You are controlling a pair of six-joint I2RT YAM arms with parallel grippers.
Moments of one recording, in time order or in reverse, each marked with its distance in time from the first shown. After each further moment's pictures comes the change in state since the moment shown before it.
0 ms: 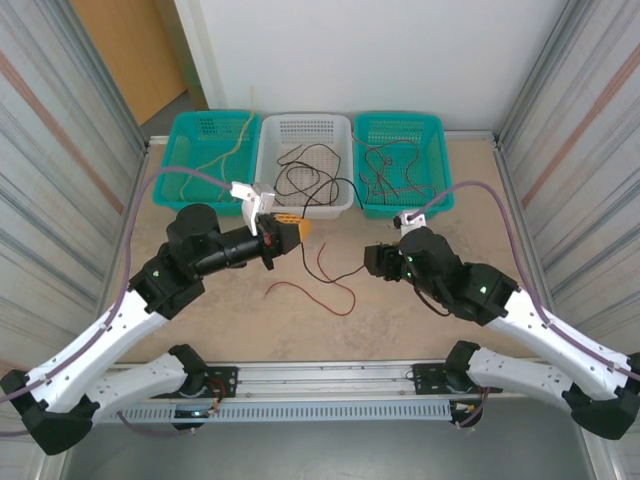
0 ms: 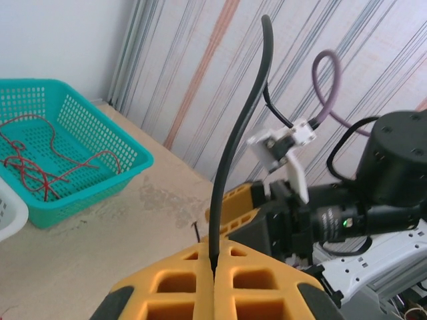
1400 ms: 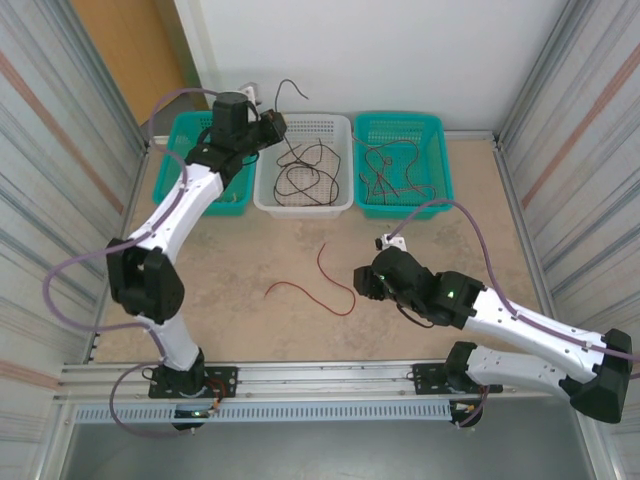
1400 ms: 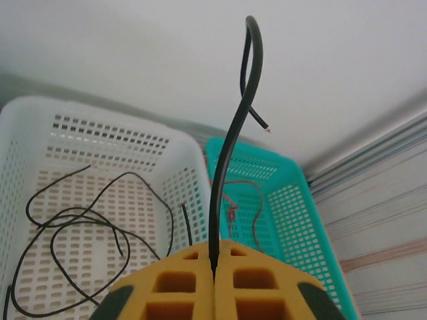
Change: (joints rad) left arm 0.431 0.879 0.684 -0.092 -0.192 -0.201; right arm 0.100 0.071 -0.145 0.052 -0.008 0.182
